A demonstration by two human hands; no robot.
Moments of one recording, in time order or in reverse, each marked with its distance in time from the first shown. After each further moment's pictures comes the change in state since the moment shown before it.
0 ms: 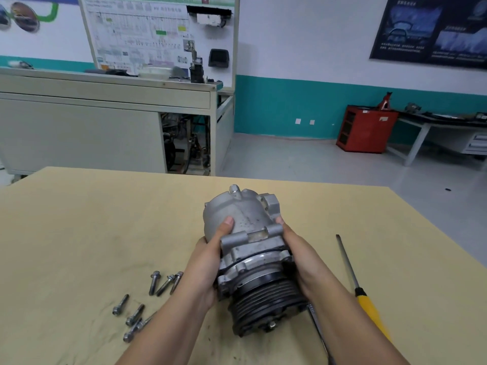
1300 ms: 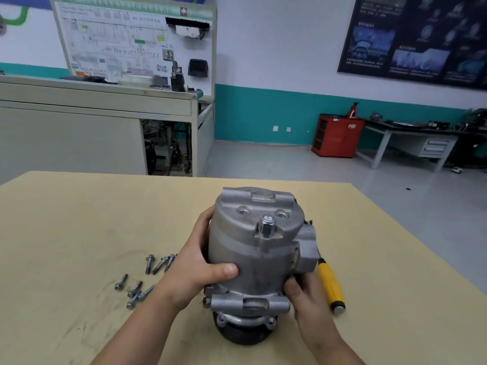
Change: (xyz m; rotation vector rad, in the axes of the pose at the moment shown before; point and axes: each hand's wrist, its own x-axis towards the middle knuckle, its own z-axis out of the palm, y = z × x) left_hand -0.071 -0.001 -0.021 0.370 -0.555 0.539; right_hand -0.120 0.056 -0.009 -0.225 0.127 -0.624
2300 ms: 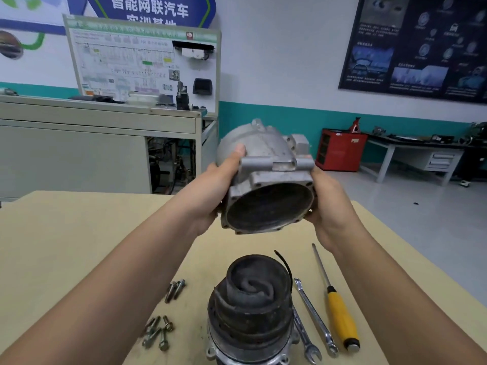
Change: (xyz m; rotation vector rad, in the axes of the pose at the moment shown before) left_hand 0.108 0.100 0.008 0.070 0.208 -0.355; right_hand 0.138 -0.114 0.005 -0.056 0.092 0.086
